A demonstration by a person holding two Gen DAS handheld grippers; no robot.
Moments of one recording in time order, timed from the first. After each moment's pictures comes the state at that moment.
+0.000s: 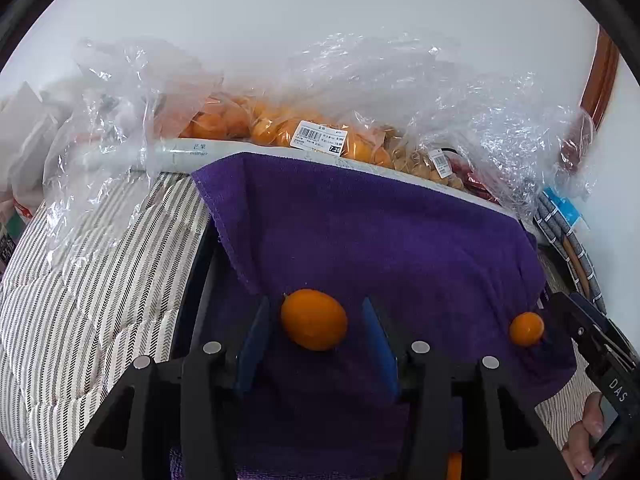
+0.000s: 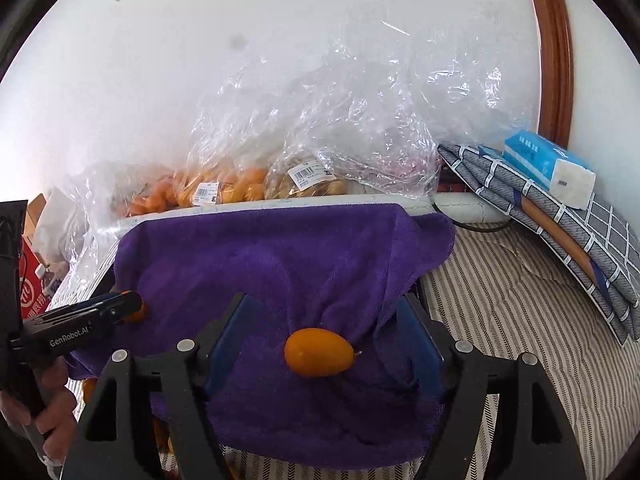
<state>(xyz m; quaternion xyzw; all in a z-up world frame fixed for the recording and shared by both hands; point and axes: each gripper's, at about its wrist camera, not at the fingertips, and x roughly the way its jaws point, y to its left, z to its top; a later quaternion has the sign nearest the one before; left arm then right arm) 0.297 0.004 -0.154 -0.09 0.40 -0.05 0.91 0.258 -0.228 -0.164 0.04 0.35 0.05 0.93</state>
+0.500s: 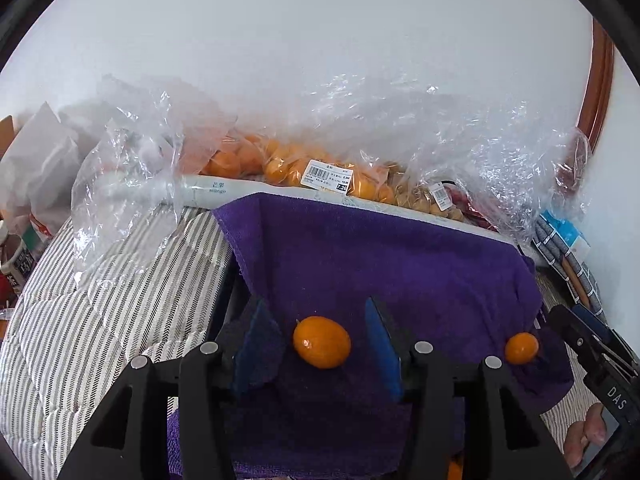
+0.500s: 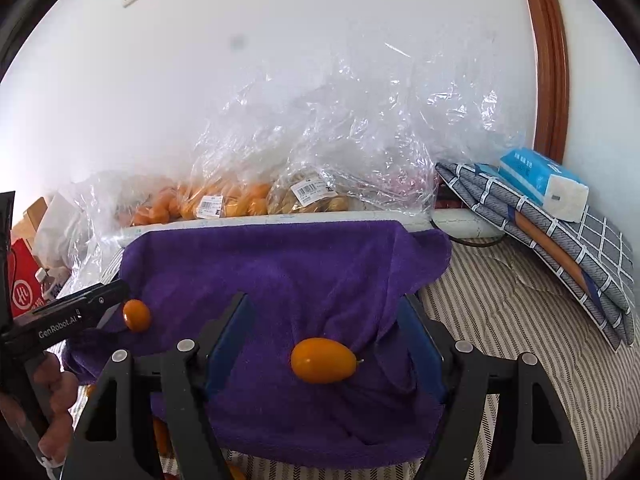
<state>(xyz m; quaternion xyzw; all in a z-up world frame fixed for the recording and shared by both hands) 0.282 0.007 -0.132 -0.08 0.35 -0.02 0.93 0.252 -0.224 -0.154 0.04 0.33 0.05 0.94</state>
